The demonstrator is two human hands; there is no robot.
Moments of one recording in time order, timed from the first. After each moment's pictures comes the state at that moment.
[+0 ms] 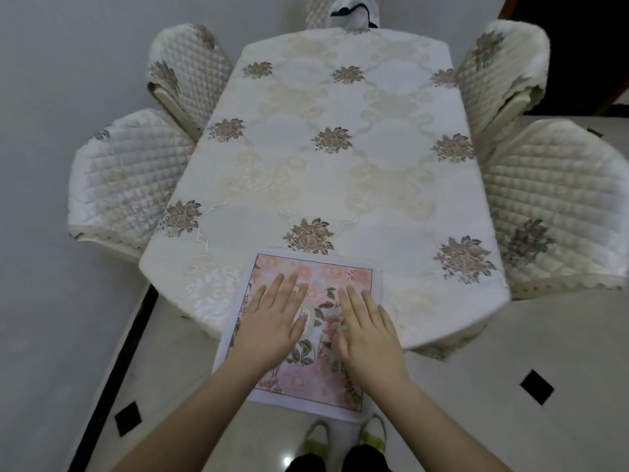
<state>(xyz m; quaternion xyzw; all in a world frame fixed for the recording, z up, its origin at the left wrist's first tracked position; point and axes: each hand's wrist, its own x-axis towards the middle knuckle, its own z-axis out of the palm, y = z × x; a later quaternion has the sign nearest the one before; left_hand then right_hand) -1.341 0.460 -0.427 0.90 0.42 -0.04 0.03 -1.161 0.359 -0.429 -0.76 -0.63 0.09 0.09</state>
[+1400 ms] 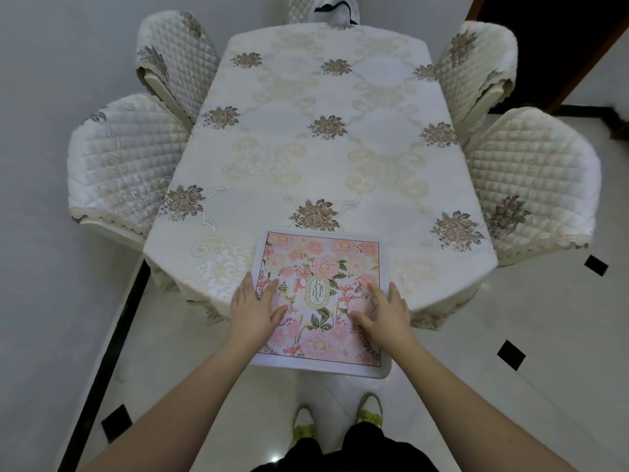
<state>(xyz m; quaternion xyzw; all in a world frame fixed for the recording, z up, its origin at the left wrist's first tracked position) -1.418 0.465 -0.477 0.81 0.56 -0.02 0.17 -1.167 0.345 -0.465 -0.84 -0.42 0.31 0.10</state>
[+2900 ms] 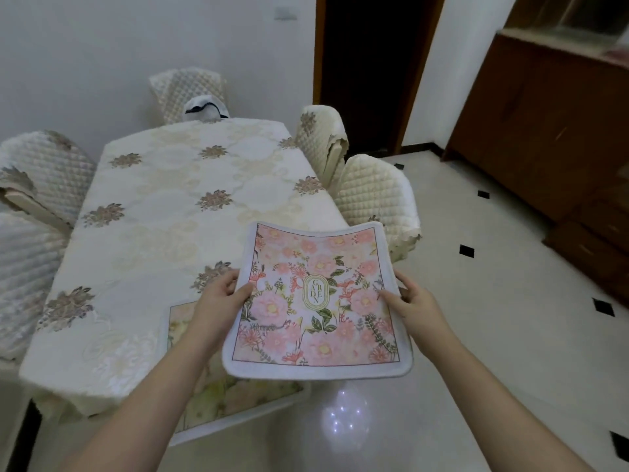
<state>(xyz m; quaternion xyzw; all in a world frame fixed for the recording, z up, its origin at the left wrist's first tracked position) -1.287 0.435 -0.306 0.63 0.41 0.21 0.62 -1.069 0.198 -0.299 -0.72 -0.18 0.31 0.59</state>
